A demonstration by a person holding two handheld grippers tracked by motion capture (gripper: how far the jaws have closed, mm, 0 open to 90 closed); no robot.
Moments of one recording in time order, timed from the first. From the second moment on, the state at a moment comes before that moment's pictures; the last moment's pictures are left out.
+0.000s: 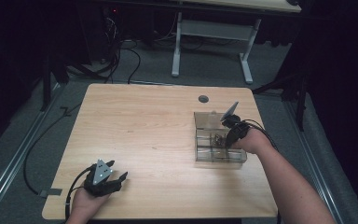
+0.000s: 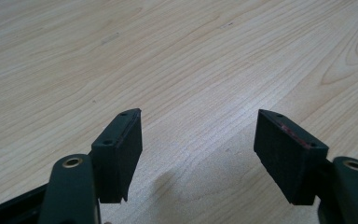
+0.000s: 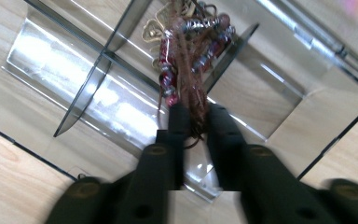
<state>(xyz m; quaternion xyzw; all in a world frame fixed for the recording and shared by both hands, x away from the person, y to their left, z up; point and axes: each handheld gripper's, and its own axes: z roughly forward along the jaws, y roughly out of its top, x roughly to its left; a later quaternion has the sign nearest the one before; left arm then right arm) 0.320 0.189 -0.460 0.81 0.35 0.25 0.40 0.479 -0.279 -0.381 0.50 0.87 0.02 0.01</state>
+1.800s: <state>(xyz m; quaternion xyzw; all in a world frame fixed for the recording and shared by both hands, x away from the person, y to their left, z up) 0.320 0.190 -0.461 0.81 0.35 0.25 0.41 0.495 -0.247 -0.380 0.48 0.87 0.06 0.03</state>
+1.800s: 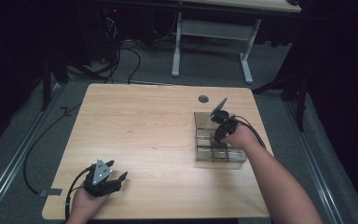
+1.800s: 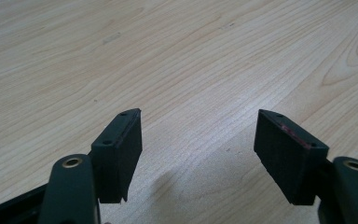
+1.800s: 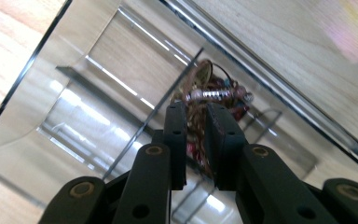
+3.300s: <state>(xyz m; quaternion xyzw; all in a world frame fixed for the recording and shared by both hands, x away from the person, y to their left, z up) 0.320 0.190 -0.460 0.81 0.35 0.25 0.40 0.347 -0.274 -0.390 0.52 0.82 0.21 0.10</state>
